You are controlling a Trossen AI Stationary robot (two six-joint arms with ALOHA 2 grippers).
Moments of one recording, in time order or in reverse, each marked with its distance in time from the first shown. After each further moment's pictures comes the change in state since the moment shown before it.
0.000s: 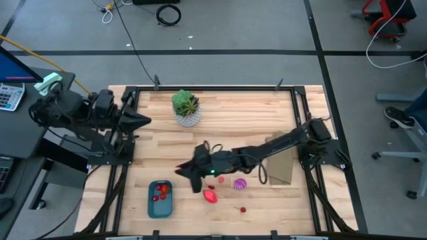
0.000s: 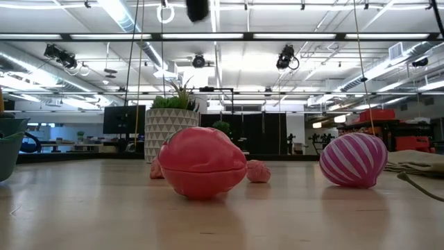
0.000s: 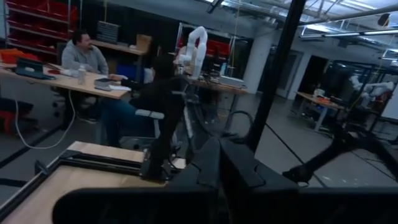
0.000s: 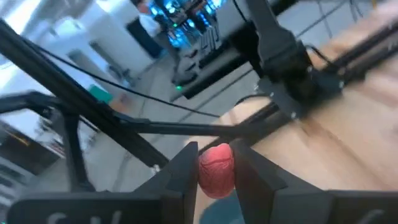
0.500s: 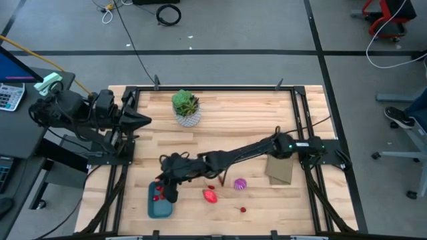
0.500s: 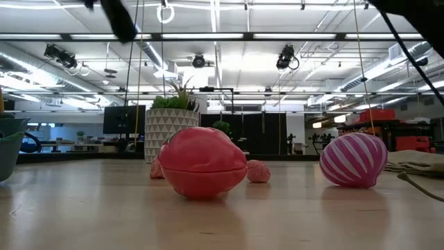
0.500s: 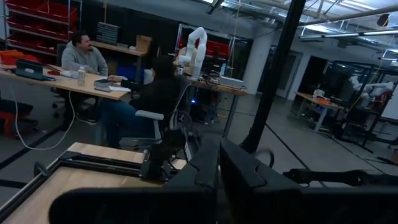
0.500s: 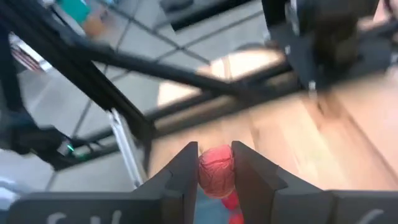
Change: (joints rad) left arm 0.003 0.000 0.000 0.006 0.001 0.002; right arm -0.040 0.481 0.735 -0.493 -0.191 -0.205
